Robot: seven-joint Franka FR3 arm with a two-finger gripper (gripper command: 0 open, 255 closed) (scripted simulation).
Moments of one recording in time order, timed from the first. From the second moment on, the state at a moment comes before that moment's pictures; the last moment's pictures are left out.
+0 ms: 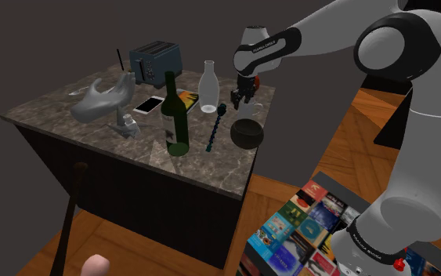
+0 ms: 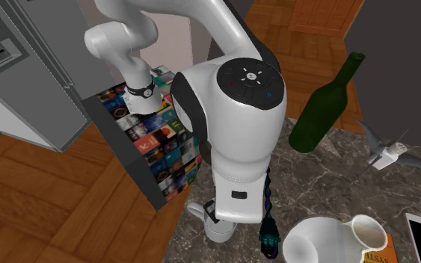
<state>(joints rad) -0.10 0.39 -0.05 -1.74 0.02 2.19 -0.11</state>
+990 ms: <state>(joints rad) -0.10 0.36 -0.05 -1.72 0.01 2.14 -0.11</state>
